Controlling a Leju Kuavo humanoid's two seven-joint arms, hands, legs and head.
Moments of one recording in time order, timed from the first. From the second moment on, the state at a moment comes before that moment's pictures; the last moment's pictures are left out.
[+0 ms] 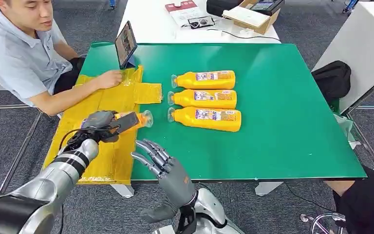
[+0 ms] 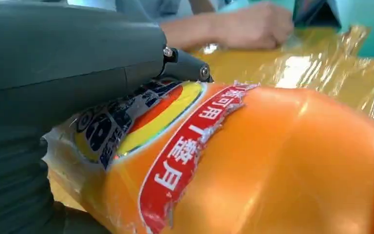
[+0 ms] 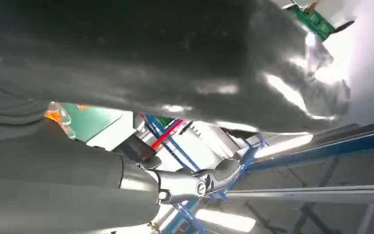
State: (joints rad) left arm -0.81 -0.03 -0.28 -0.39 -1.04 0.19 -0.04; right arm -0.19 0.09 0.71 -1.34 0.54 -0.51 -0.70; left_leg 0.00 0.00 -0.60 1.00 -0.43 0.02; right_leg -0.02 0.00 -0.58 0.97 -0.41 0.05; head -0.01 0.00
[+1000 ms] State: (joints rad) left arm -0.78 -0.06 -0.18 -0.35 -0.88 -0.02 -0.28; right arm -0.21 0.07 0.74 -1.24 0.45 -0.56 -0.70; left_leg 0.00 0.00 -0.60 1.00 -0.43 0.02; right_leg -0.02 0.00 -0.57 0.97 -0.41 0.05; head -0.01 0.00
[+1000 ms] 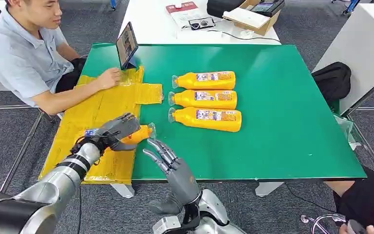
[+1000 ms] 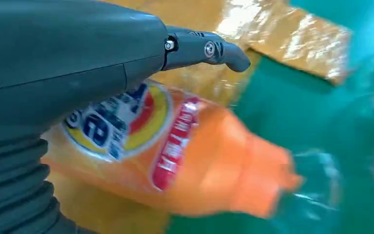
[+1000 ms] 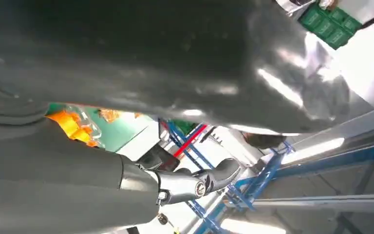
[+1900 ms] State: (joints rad) left arm -0.51 -0.17 0.09 -0.83 0.08 -0.15 -0.50; right arm -0.19 0.03 0.76 -1.27 0.51 -0.65 -0.70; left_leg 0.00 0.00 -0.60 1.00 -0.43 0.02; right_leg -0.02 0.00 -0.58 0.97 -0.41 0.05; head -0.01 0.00
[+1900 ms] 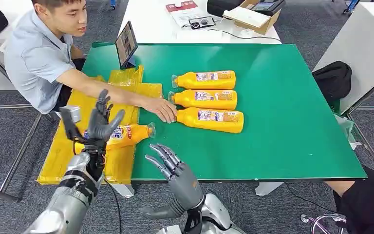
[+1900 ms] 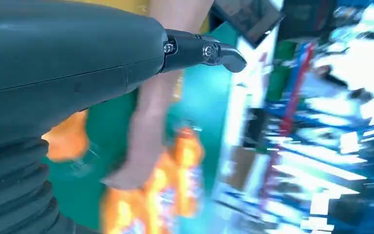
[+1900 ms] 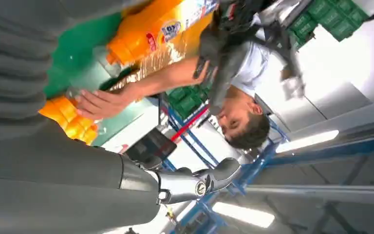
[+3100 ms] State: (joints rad) left arm -0.12 -0.17 0.04 -1.48 0.00 0.25 -0.61; right arm -0.30 -0.01 0.21 -0.97 0.76 -0.44 -0.48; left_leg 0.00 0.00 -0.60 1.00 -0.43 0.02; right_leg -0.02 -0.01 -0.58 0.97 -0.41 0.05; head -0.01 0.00
